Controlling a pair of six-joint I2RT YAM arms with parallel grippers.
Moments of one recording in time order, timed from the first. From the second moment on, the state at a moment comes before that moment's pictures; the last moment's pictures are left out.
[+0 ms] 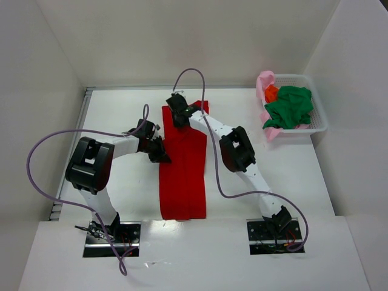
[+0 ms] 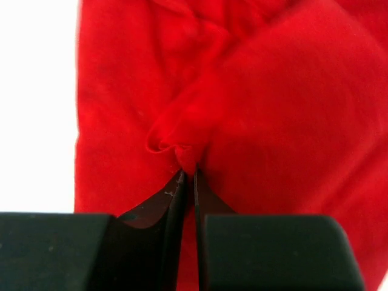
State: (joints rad) left arm -0.27 1.80 0.97 -0.26 0.42 -0.65; right arm 0.68 2.60 2.33 -0.57 0.25 0.37
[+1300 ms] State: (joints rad) left arm -0.15 1.81 1.43 -0.33 0.48 -0.58; right arm 0.64 1.99 1.40 -0.23 0.30 0.62
